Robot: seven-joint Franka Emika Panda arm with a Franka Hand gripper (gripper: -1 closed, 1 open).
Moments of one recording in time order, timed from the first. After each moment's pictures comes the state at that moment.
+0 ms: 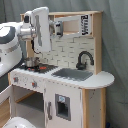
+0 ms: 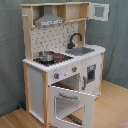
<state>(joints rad) -0.28 -1.34 0.35 -2.44 -1.03 2.02 0.44</state>
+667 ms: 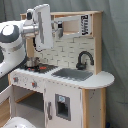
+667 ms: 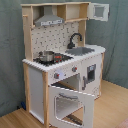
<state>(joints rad) -0.28 -1.31 0.30 -2.44 -1.03 2.20 0.33</state>
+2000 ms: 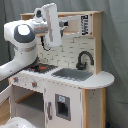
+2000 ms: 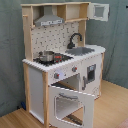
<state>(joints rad) -0.26 -1.22 0.19 -2.46 -1.02 2.55 0.14</state>
